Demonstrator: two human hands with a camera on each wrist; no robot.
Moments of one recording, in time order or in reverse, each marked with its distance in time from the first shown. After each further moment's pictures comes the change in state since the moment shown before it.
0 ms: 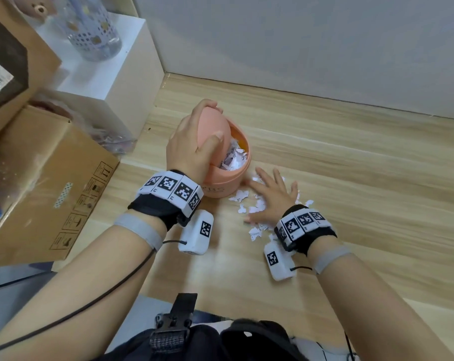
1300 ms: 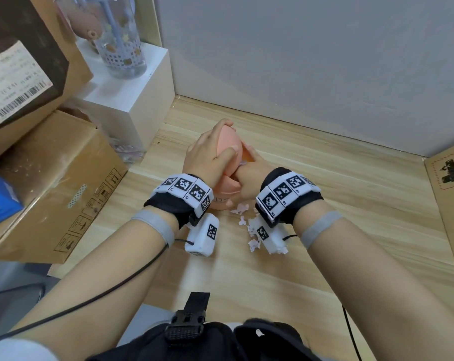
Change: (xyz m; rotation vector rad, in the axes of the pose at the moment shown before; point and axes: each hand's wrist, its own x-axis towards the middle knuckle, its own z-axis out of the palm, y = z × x) left_hand 0.002 0.007 -0.012 0.000 -0.178 -0.093; right_hand 0.010 -0.106 -0.087 -0.548 -0.039 -0.387
